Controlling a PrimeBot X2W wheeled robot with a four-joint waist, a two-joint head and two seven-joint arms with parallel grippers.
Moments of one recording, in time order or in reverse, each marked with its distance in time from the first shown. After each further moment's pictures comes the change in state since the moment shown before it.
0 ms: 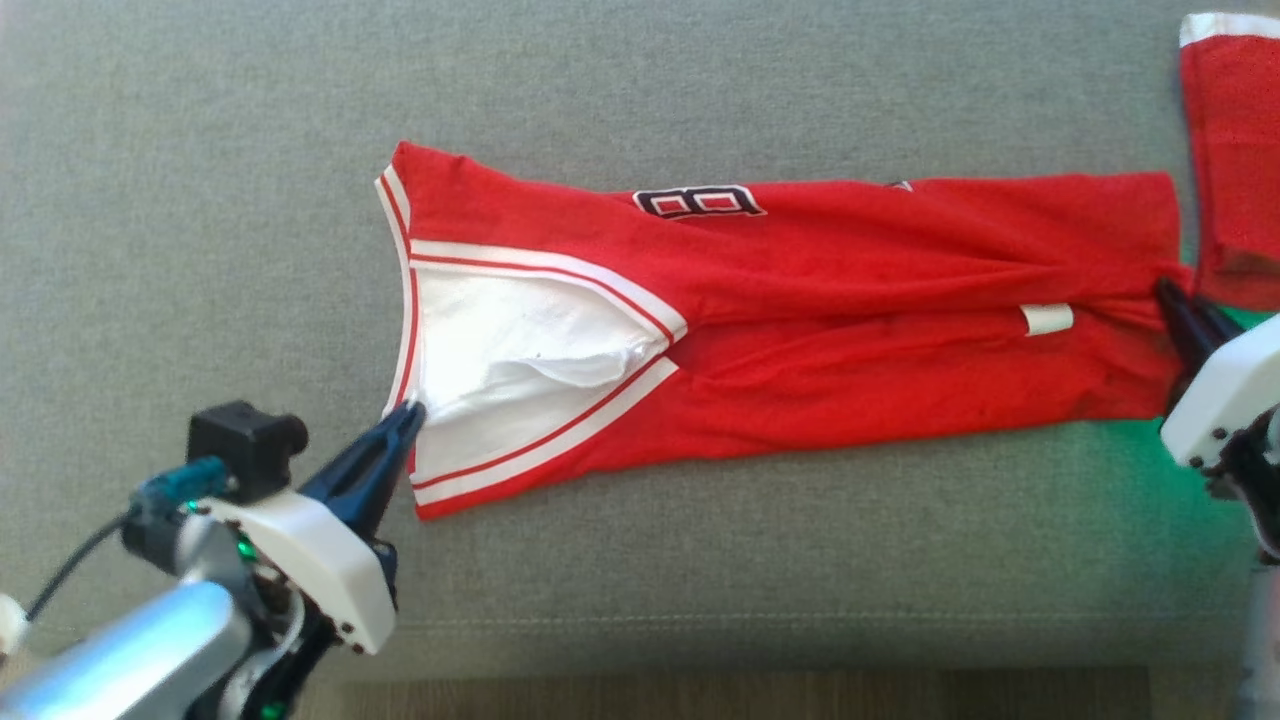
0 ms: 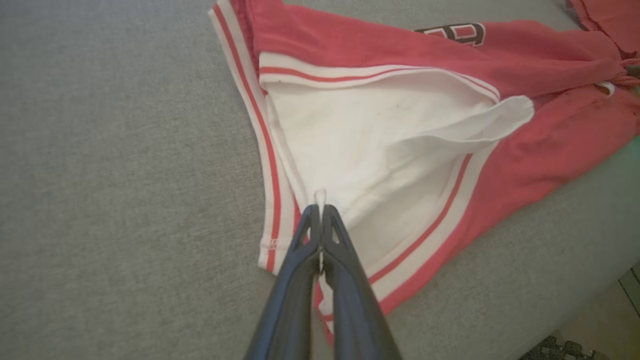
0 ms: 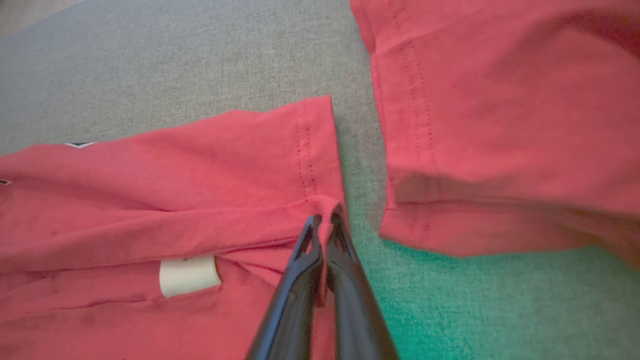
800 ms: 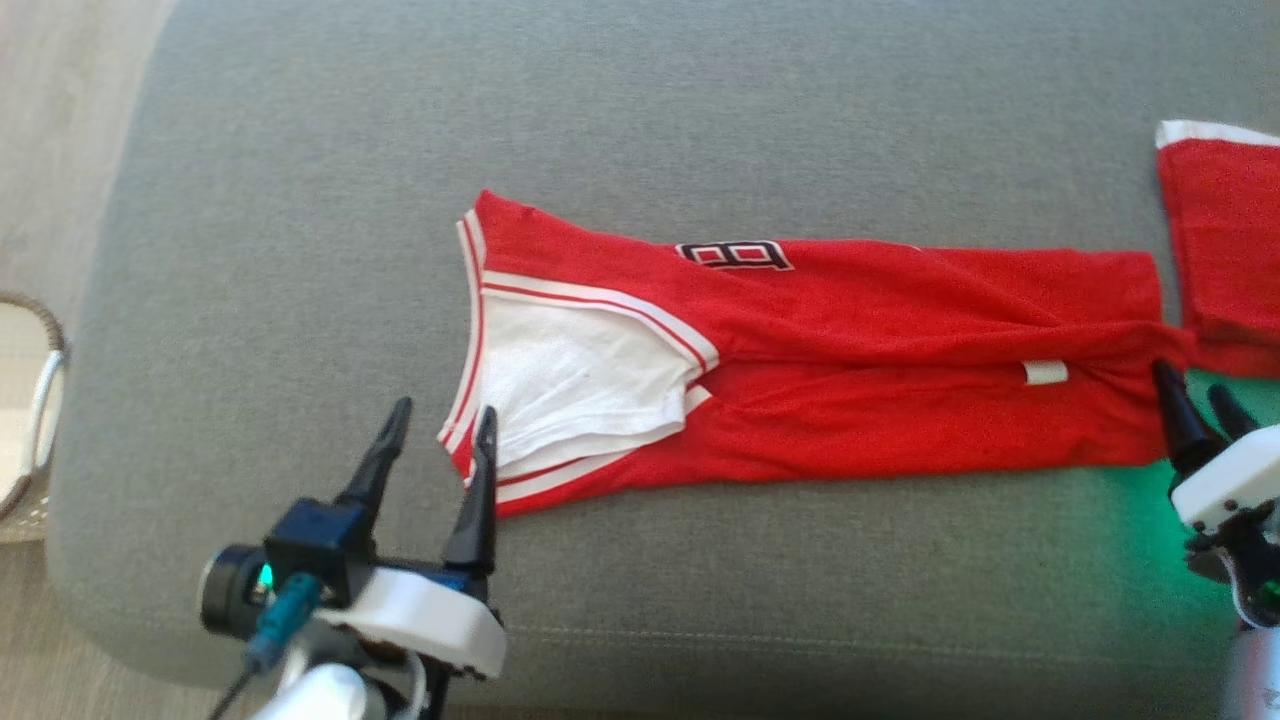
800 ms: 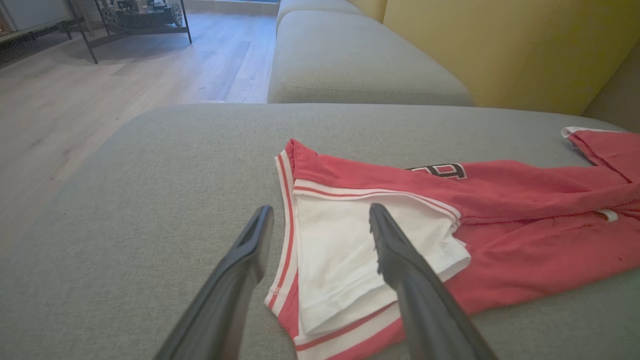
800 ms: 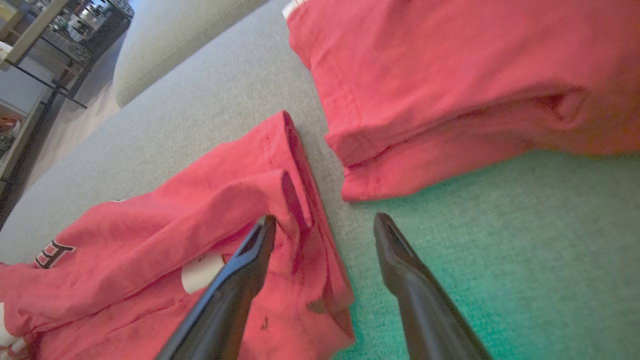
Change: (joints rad) left arm 0.277 -0.318 0.255 -0.020 0.373 0.229 -0.102; right arm 0.044 0.066 -0.158 0.240 0.108 0.000 -0.217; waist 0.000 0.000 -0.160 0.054
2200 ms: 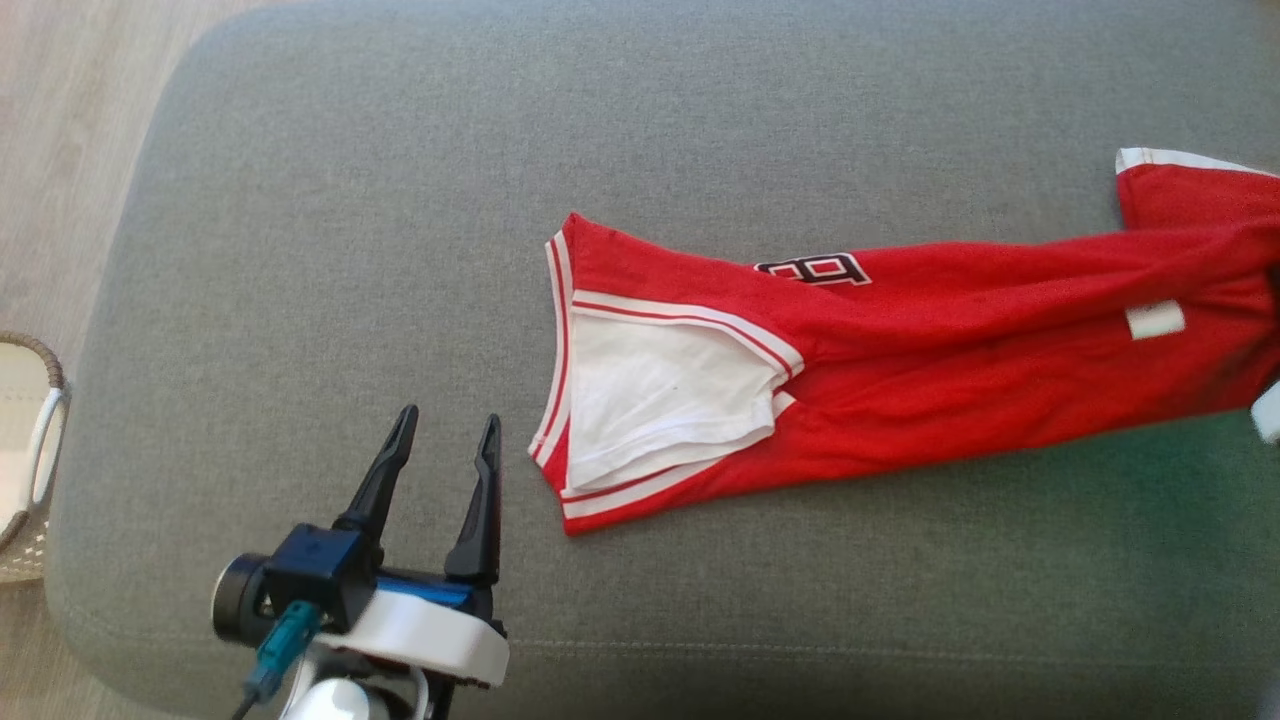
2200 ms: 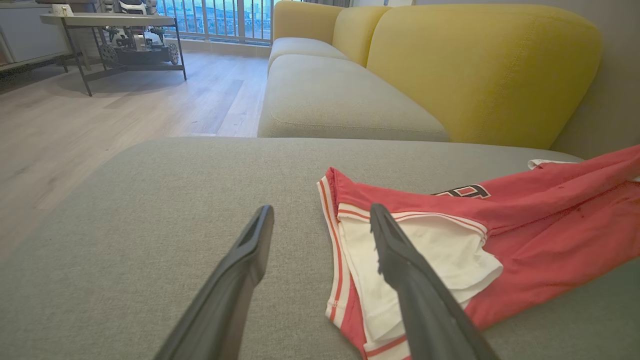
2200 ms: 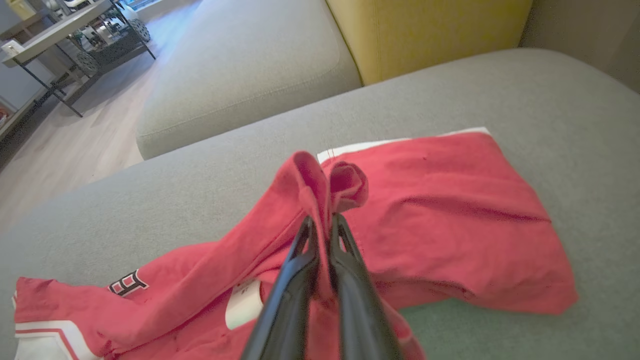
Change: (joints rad) left arm 0.150 -0.211 0.263 0.078 0.236 -0.257 -0.003; right arm -0.095 0.006 -0.047 -0.254 -0.145 0.000 0.211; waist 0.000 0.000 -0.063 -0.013
